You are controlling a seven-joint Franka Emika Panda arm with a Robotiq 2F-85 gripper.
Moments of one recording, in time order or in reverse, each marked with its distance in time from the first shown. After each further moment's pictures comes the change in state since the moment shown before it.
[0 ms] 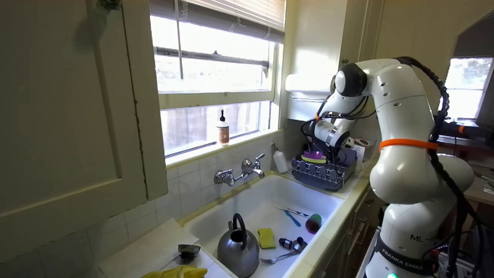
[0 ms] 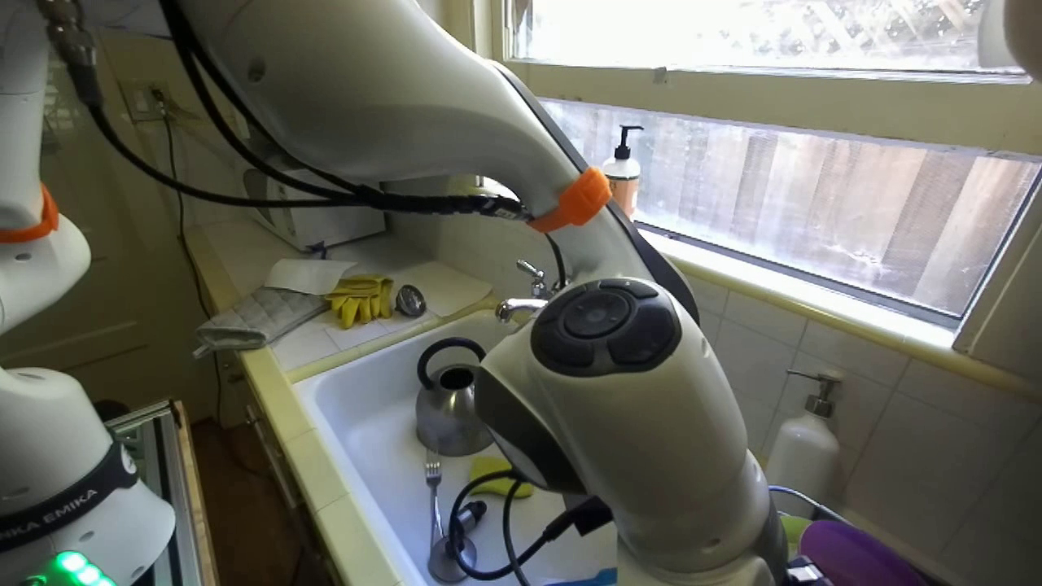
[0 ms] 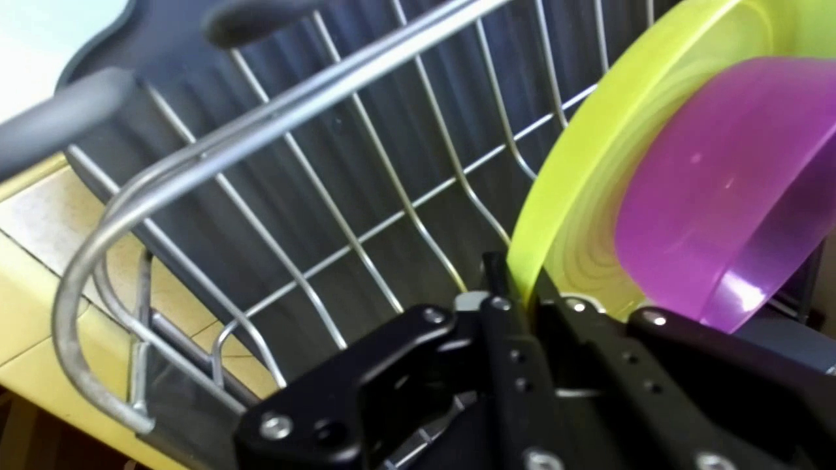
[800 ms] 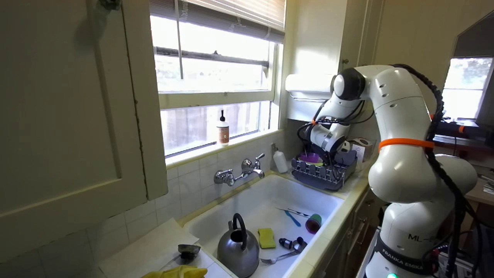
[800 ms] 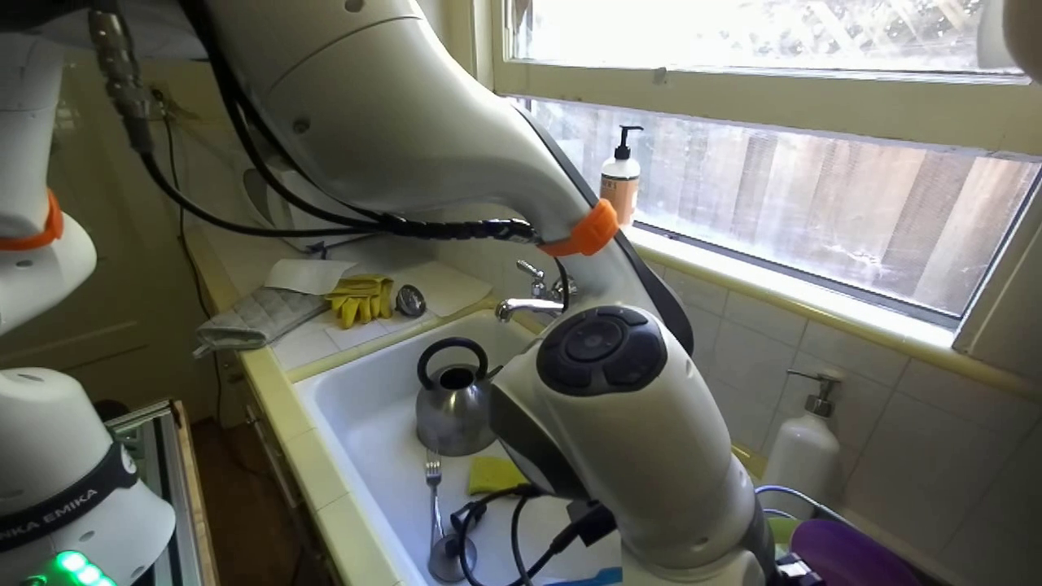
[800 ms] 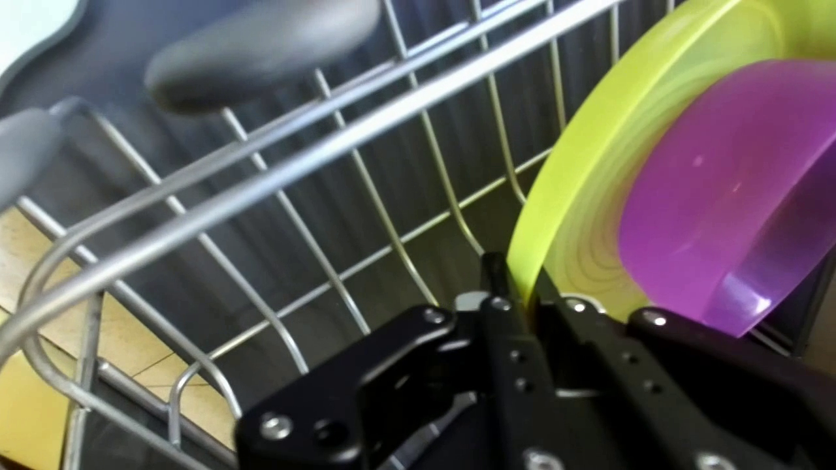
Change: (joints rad) arm -0.070 0.063 0.114 0.030 0.010 0.100 -0.061
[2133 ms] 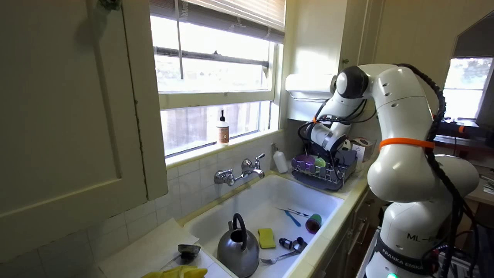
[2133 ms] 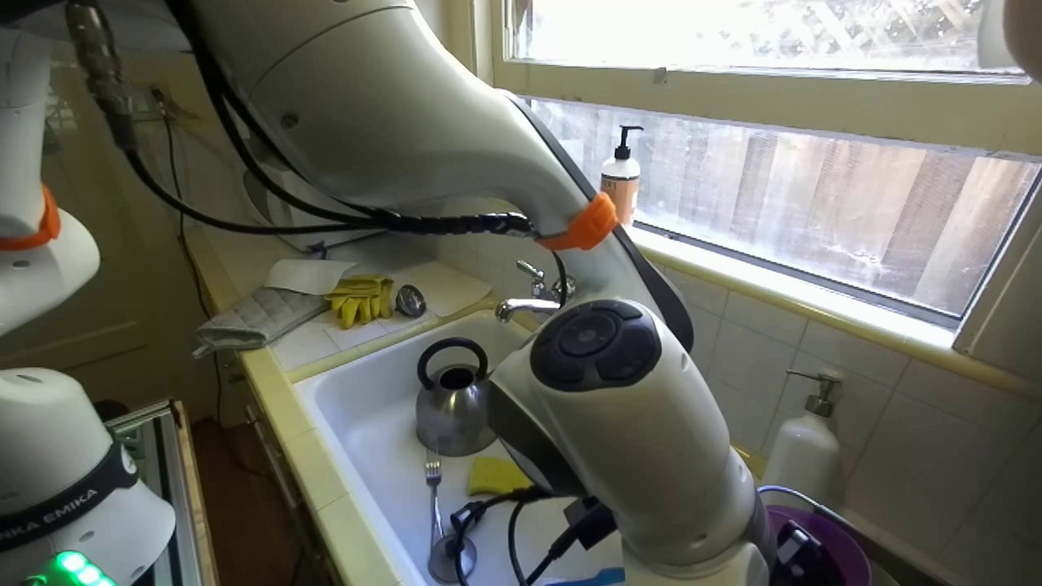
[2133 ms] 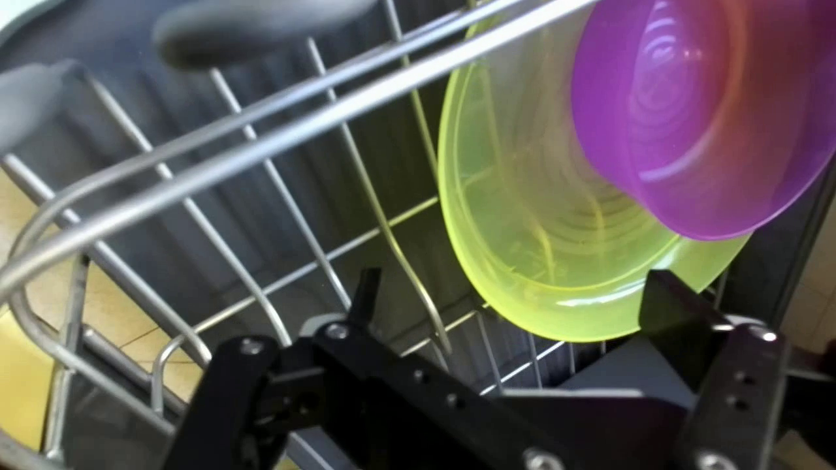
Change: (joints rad) arm -0.041 -0.021 0.041 -0.009 -0.005 0.015 -0.060
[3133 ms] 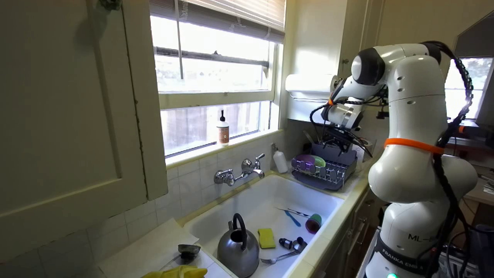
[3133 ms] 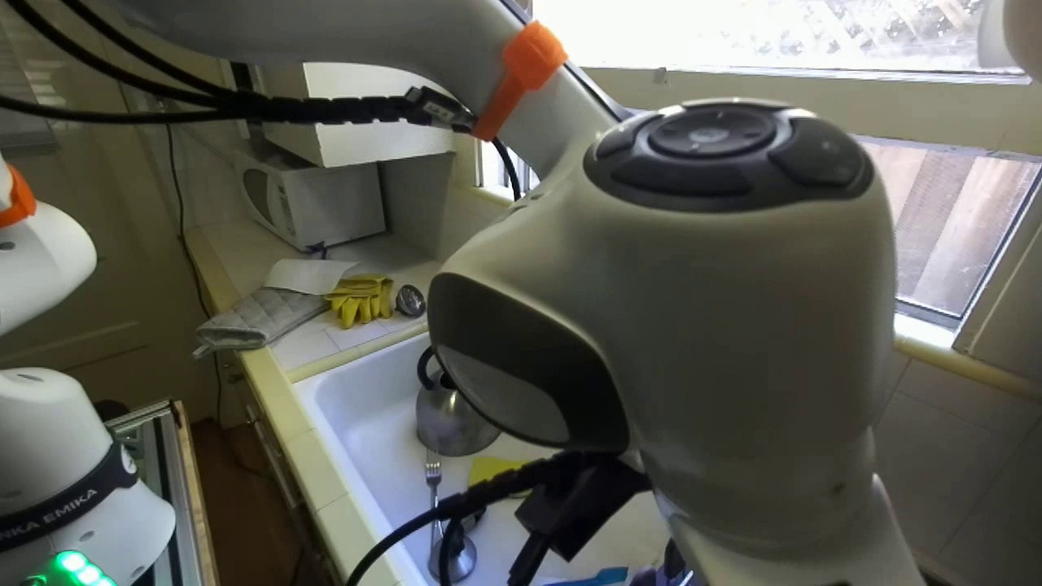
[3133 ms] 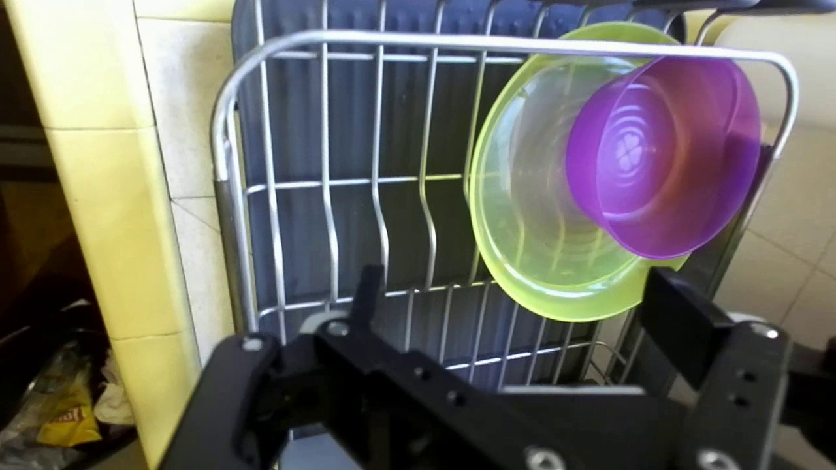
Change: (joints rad) arm 0.040 -0.233 -0.193 -0.019 -0.319 -0.480 -0.167
